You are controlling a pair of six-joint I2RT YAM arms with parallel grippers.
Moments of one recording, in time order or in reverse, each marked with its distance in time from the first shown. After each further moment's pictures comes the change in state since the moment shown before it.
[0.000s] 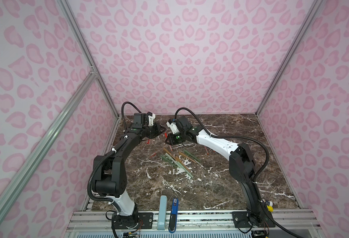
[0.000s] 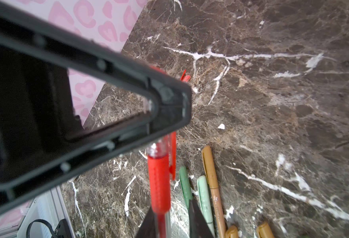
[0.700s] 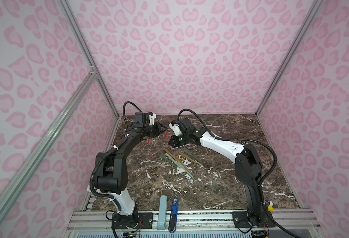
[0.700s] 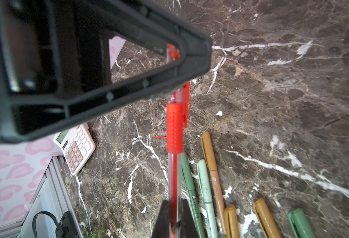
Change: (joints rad) left arm 0.000 0.051 0.035 -0.008 0.014 -0.003; right arm 0.008 -0.115 -0.166 0.048 0.018 0.019
